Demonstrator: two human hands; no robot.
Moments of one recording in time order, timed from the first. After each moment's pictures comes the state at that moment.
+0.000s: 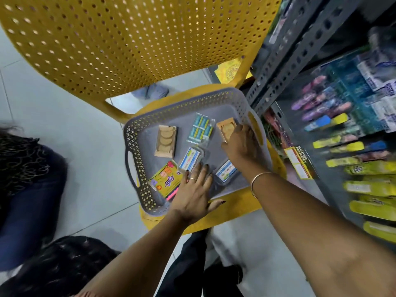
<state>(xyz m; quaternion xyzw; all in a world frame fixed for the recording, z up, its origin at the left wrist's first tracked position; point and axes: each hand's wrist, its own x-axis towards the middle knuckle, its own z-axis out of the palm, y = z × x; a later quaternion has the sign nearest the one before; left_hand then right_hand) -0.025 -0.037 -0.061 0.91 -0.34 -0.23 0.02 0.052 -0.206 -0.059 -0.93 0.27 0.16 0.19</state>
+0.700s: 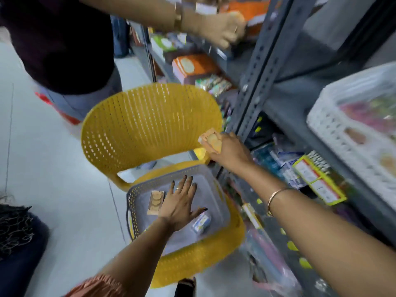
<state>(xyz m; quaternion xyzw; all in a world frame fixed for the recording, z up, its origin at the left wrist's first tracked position) 0.042 -0.071 0.097 0.93 -0.35 -0.11 0.06 0.072 -0.254 0.228 -0.97 0.15 0.04 0.20</state>
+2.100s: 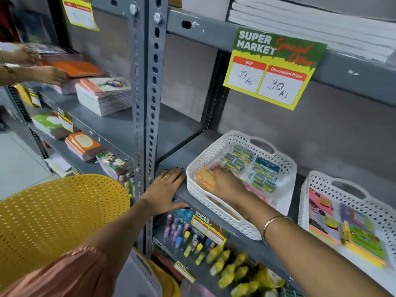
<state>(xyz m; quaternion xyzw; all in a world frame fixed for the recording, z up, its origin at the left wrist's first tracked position) 0.140 -0.297 0.264 0.75 -0.64 0.08 0.11 -0.020 -0.422 0.366 -0.94 0.31 0.04 0.12</state>
